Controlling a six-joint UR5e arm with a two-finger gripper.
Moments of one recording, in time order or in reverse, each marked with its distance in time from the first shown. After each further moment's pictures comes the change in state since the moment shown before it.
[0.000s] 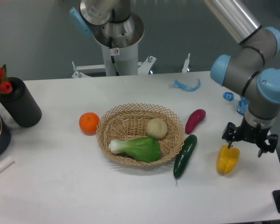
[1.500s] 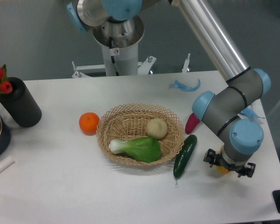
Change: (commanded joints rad) arm -0.117 -0.130 0.048 0.011 0.182 -0.104
